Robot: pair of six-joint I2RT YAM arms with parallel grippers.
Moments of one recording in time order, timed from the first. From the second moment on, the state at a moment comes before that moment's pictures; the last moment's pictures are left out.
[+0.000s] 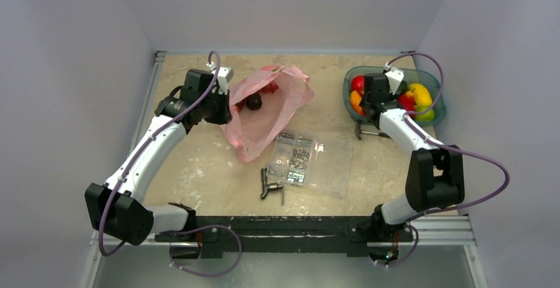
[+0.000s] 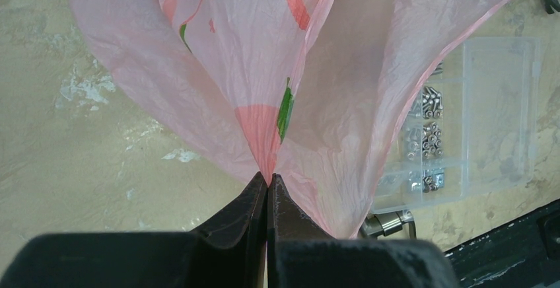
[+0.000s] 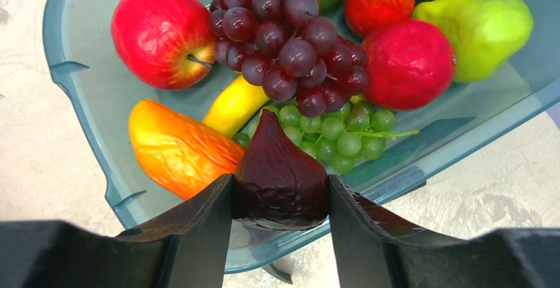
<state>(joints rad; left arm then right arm) -0.33 1.28 1.22 -0.74 0.12 -0.15 0.14 1.51 1.03 -0.23 0.59 0.46</state>
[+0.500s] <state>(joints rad) -0.33 1.28 1.22 -0.74 0.13 -0.15 0.16 1.51 1.02 -0.20 0.45 0.37</state>
